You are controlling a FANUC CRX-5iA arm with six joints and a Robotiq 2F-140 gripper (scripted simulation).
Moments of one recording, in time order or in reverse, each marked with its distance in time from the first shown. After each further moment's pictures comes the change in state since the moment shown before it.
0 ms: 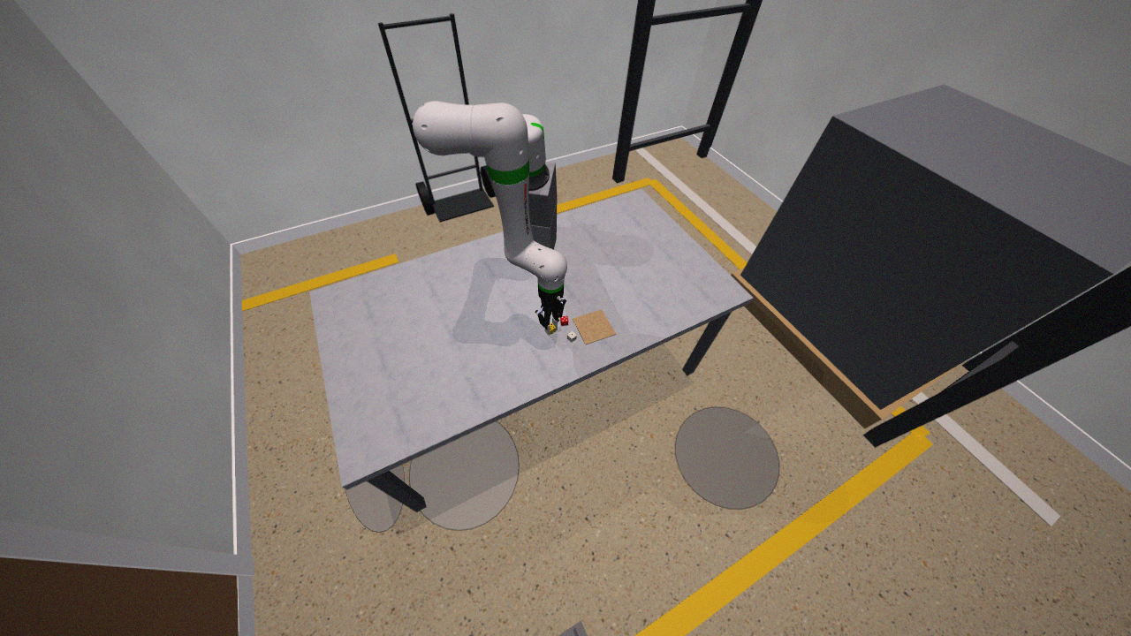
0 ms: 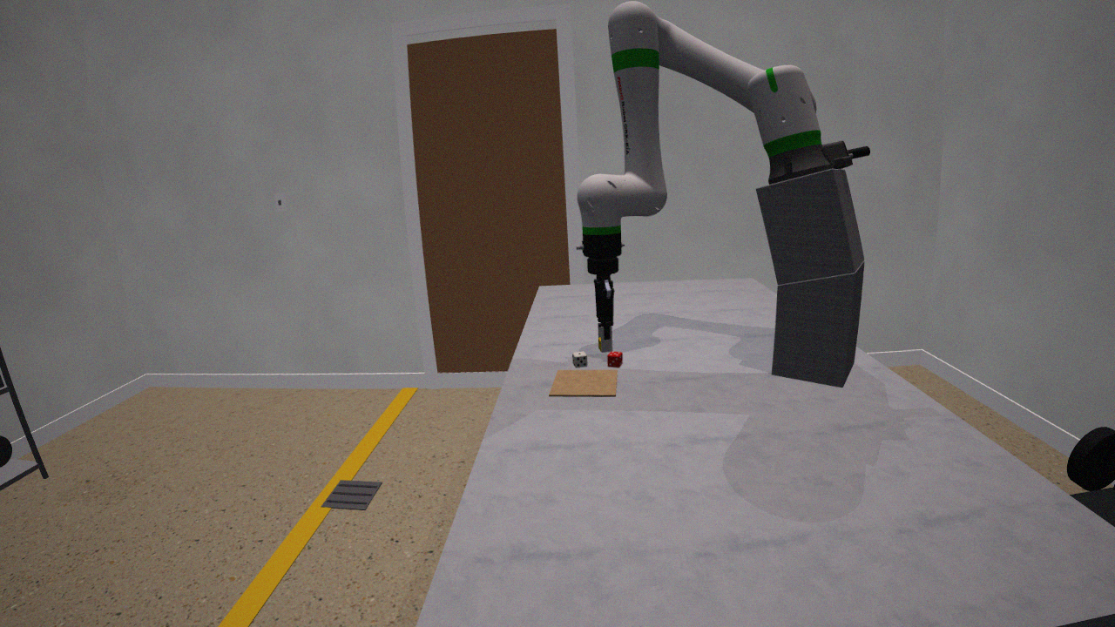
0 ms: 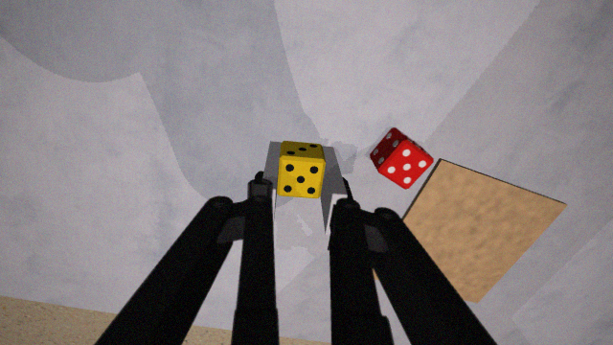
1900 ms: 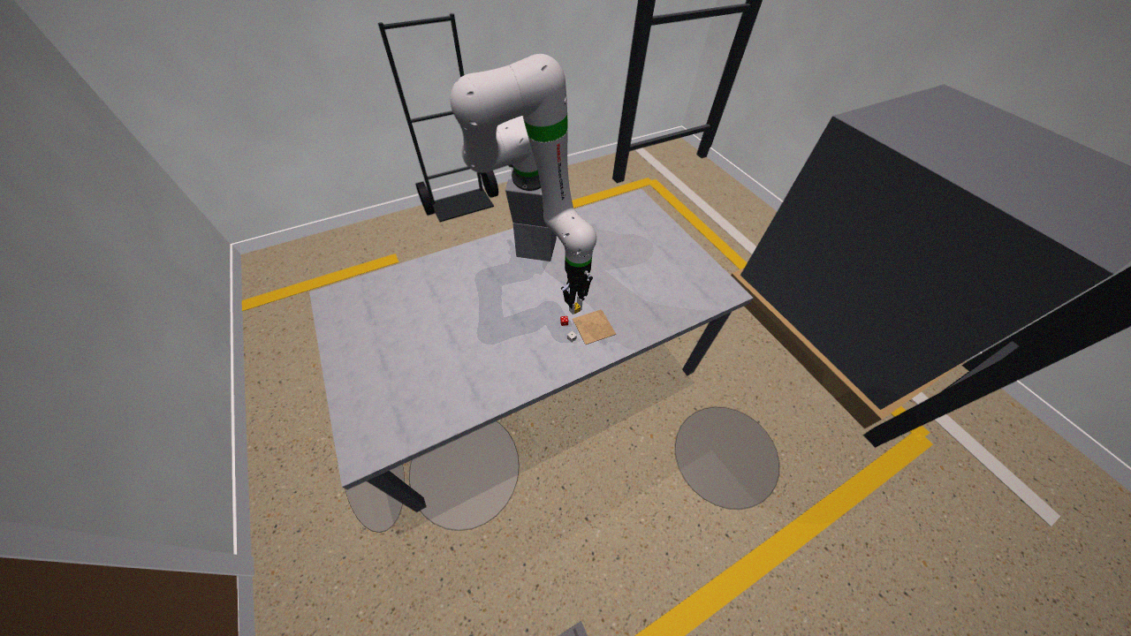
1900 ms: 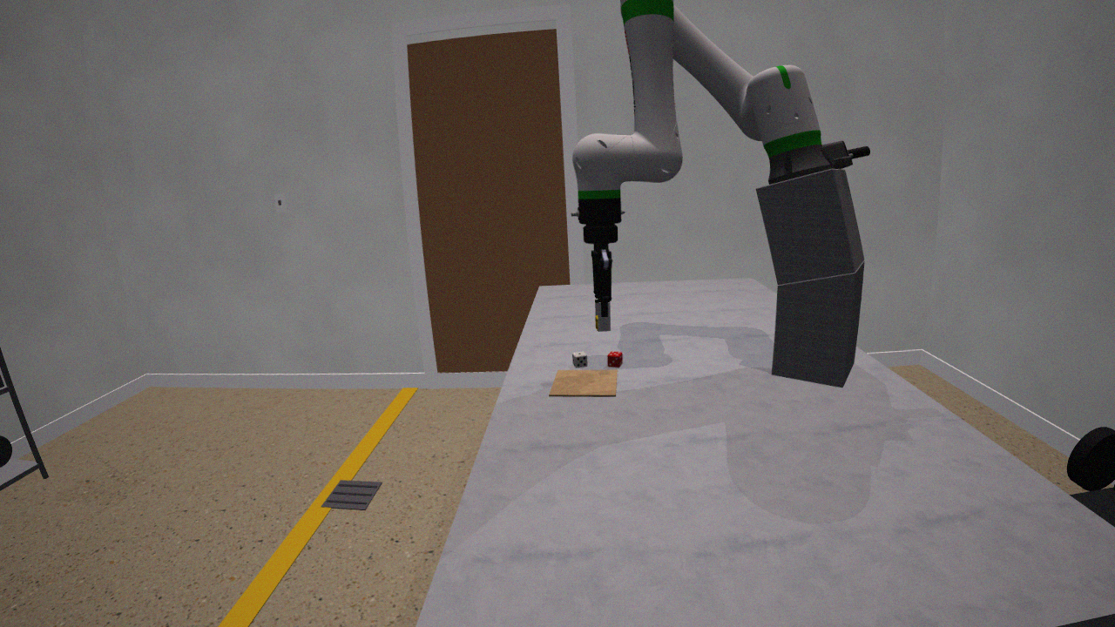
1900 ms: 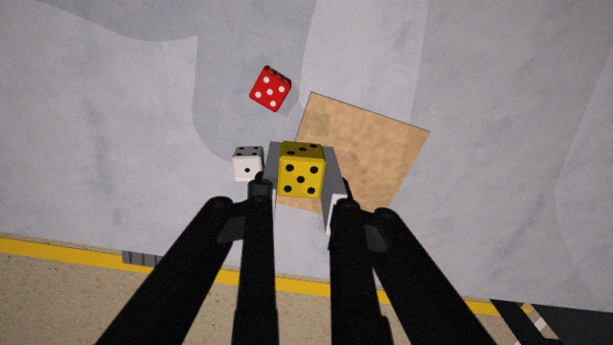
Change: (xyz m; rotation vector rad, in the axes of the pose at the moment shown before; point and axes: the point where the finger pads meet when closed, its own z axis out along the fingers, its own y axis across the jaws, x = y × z) arm -0.023 0.103 -0.087 -0.011 -0.010 0.026
